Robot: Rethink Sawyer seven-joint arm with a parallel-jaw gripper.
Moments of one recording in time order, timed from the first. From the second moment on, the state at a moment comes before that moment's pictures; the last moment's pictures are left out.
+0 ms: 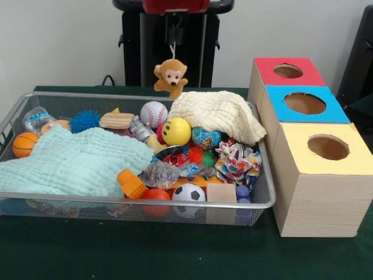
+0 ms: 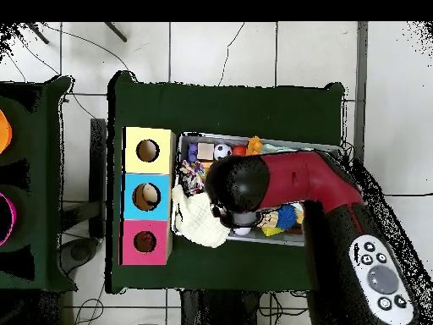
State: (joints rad) arm -0.61 -0.89 0.54 1.71 -0.43 1.19 1.70
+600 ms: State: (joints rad) arm -0.46 -1.02 0.48 1.89 -0.26 1.10 1.71
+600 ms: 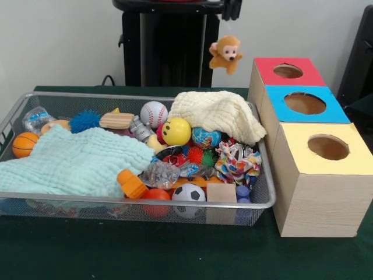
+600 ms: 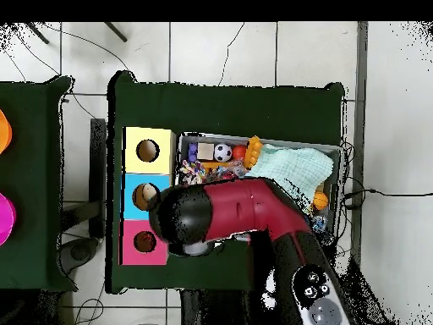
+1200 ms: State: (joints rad) arm -0.23 -1.12 0.35 2.05 -0.10 1.01 1.79
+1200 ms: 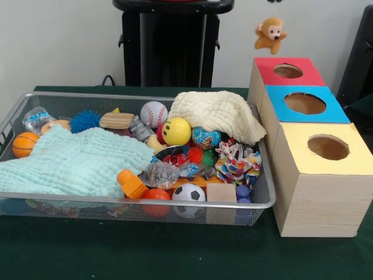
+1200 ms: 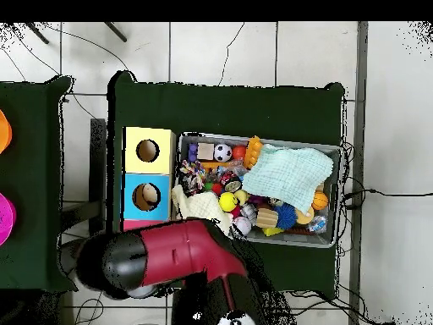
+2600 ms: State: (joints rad) arm 0.06 -0.95 0.15 2.10 0.00 0.59 2.01
